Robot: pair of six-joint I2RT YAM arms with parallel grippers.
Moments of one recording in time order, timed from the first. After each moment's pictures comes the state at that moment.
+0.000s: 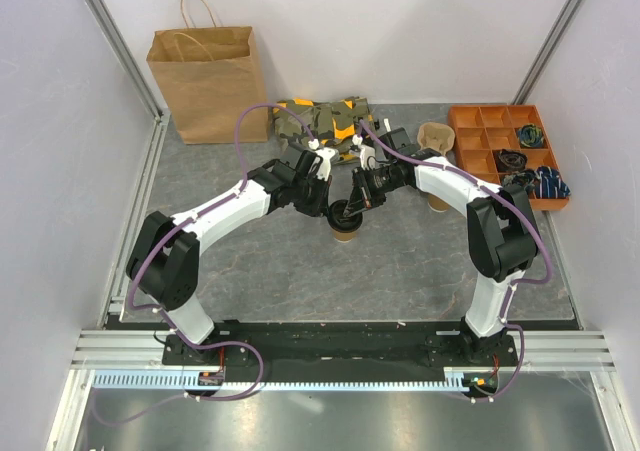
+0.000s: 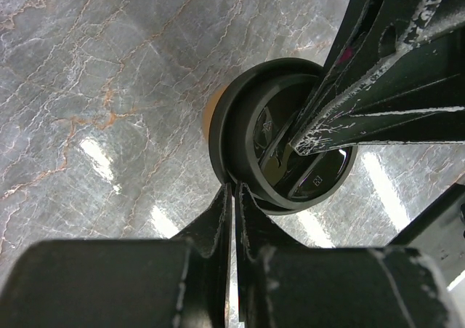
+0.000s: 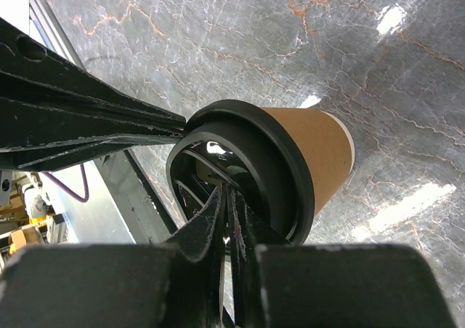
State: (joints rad) left arm -0.63 1.70 1.23 -0.44 0.23 -0.21; right arm 0.41 1.87 1.35 -0.54 -0.77 0.13
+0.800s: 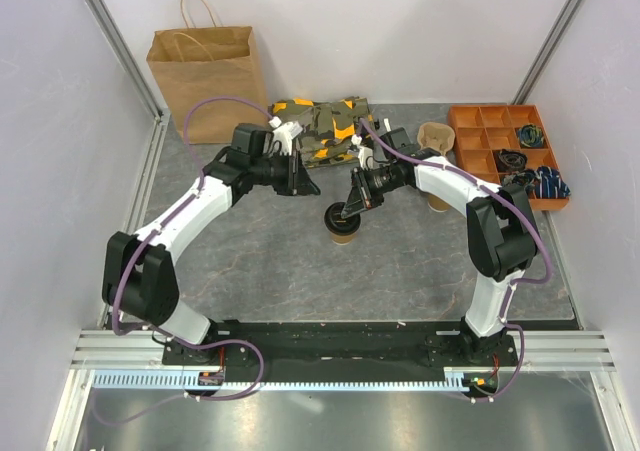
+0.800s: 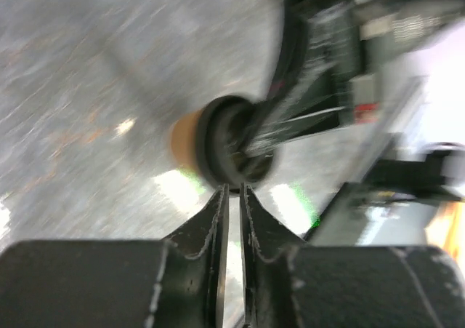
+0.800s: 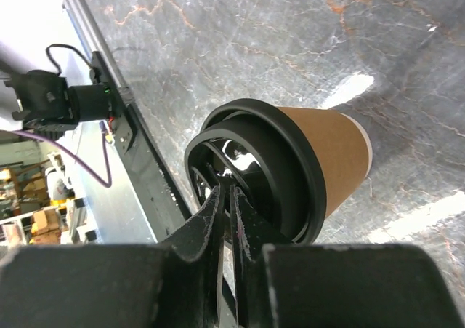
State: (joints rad) left arm -0.41 1.54 1.20 -0.37 0.61 -0.31; right arm 0.41 1.87 1.36 -0.54 -0.86 0.14
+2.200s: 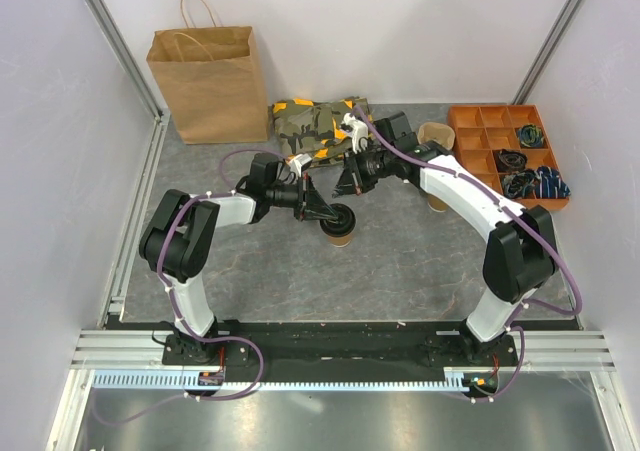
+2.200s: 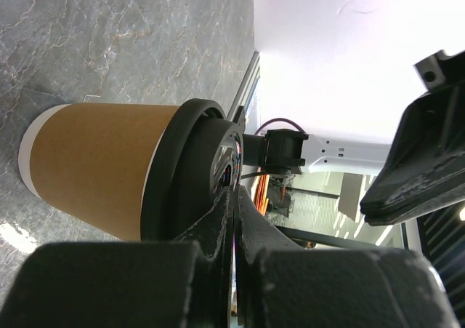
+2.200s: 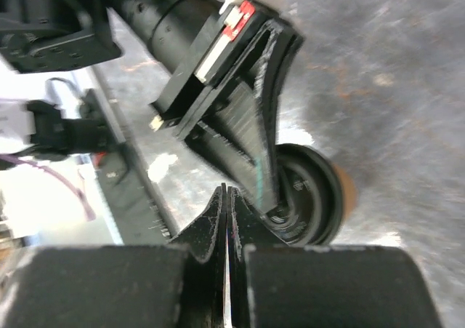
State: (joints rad) left arm -0.38 1.86 0.94 0.37 1.08 -0.96; right arm 0.48 1.71 1.43 -0.49 -0.71 0.17
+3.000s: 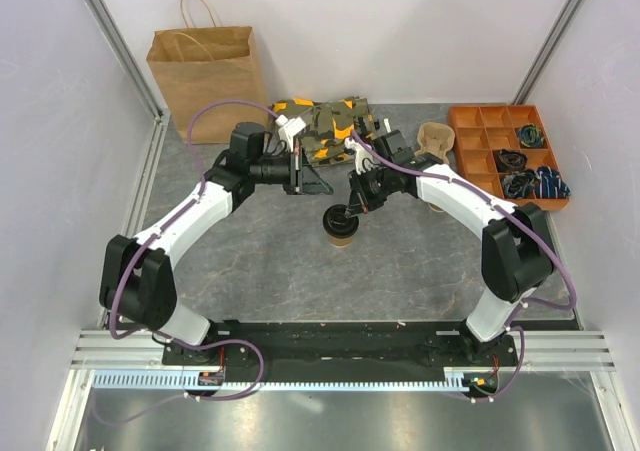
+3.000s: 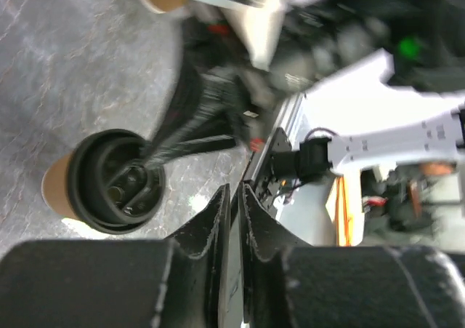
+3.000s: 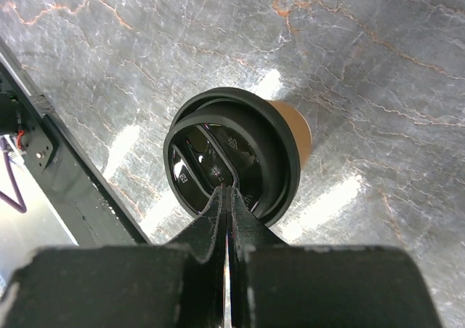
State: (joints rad) left arm -0.40 1.52 1.14 -0.09 0.90 -0.56; right arm 0.50 1.72 1.32 -0.57 -0.54 0.08
